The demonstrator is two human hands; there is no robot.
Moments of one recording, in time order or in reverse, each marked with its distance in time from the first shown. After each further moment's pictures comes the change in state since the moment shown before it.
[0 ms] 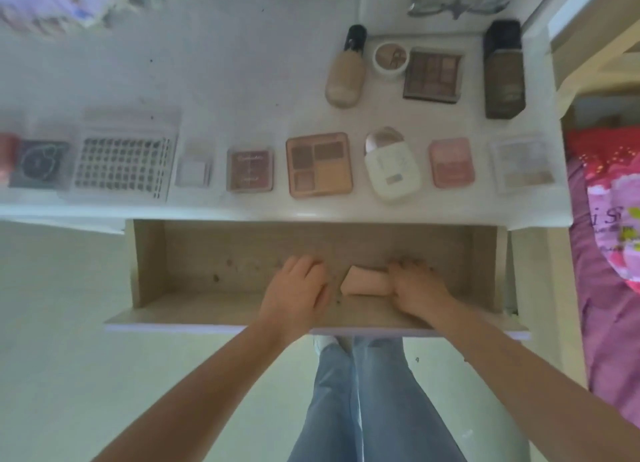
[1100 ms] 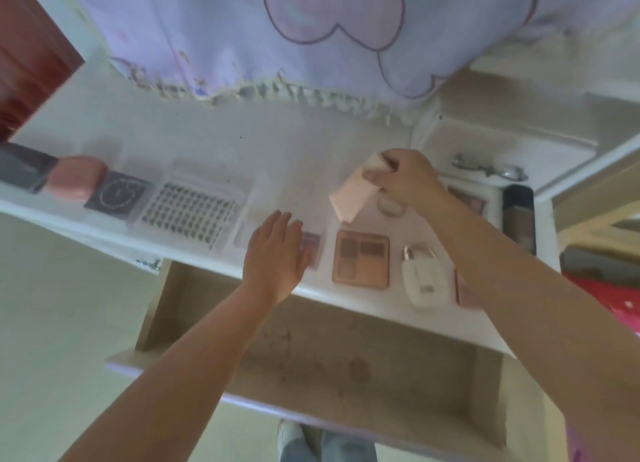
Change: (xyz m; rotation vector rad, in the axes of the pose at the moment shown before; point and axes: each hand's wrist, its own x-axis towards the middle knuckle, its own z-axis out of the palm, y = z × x) left_hand 0.070 -0.080 -0.089 0.142 0.308 -0.354; right_hand 0.082 -0.084 -0.267 0.696 0.556 -0.274
